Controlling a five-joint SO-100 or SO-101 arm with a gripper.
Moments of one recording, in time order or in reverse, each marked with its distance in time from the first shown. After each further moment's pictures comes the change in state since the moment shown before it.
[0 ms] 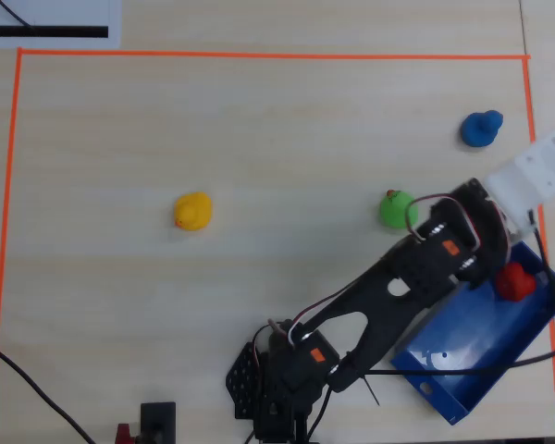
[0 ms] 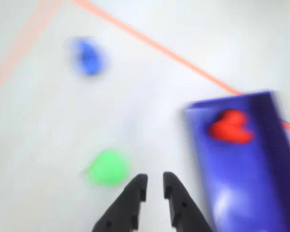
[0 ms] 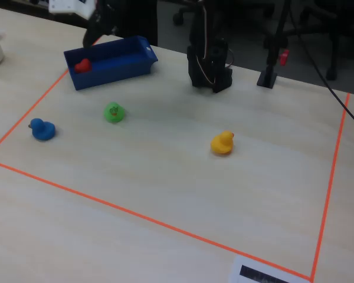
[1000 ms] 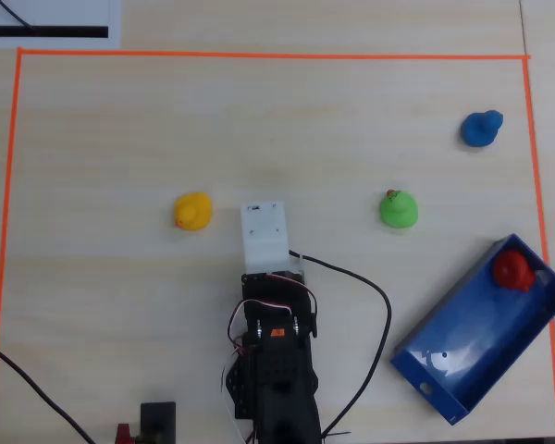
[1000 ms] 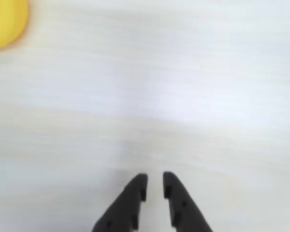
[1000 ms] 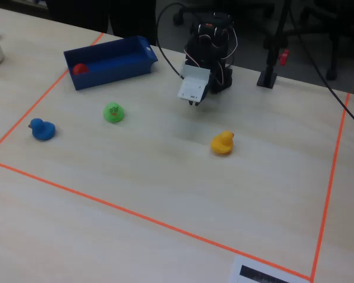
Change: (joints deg) arm -51.4 83.0 88.9 13.4 -5.2
